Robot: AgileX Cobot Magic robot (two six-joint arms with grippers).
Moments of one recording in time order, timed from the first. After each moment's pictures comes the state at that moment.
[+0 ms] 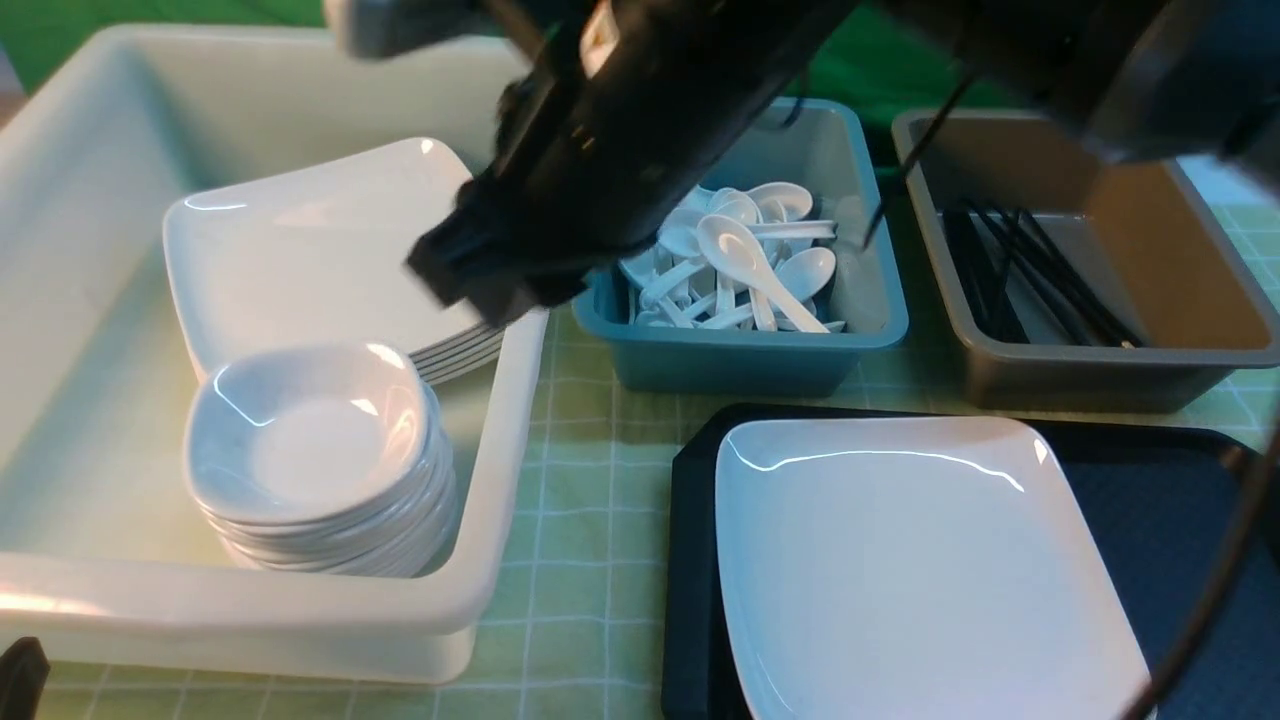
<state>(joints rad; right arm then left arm) 0.85 1.90 -2.09 0.15 1.20 0.00 0.07 0.00 0.01 -0.04 0.22 0.09</state>
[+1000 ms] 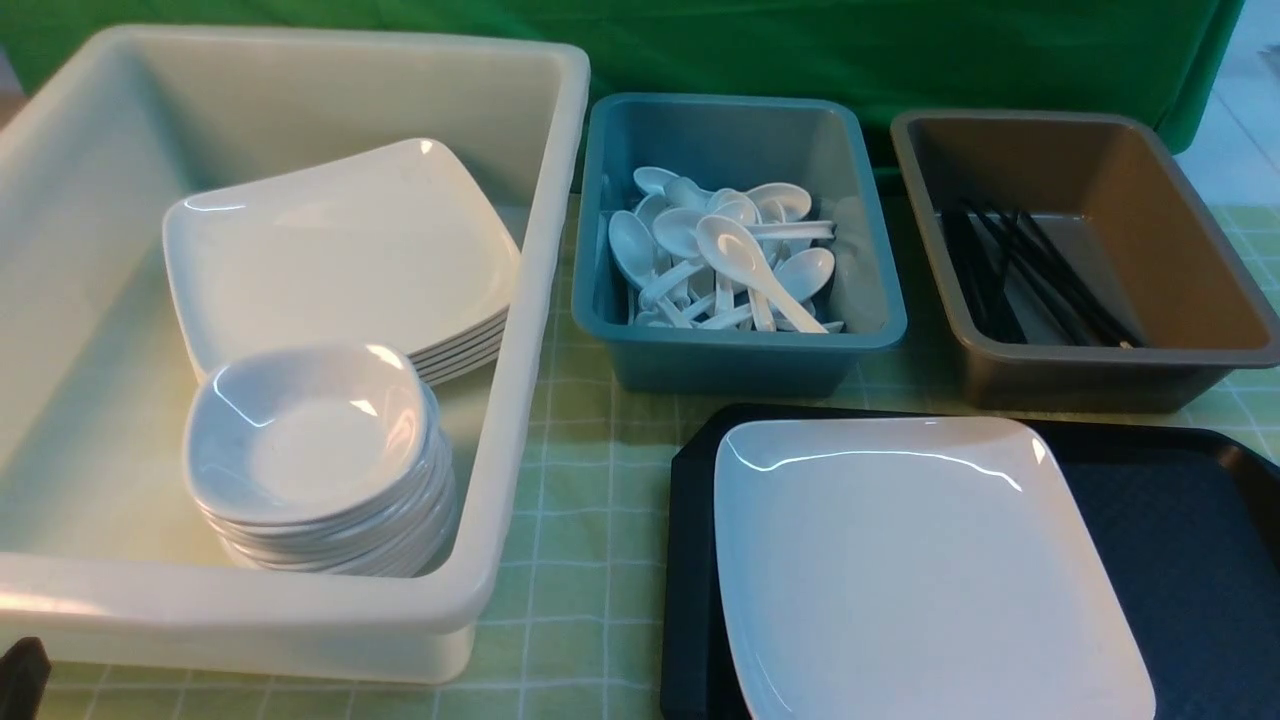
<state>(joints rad) 0.65 0.67 -1.01 -0.11 1.15 0.09 0.07 0.00 0.01 -0.04 0.22 0.09</state>
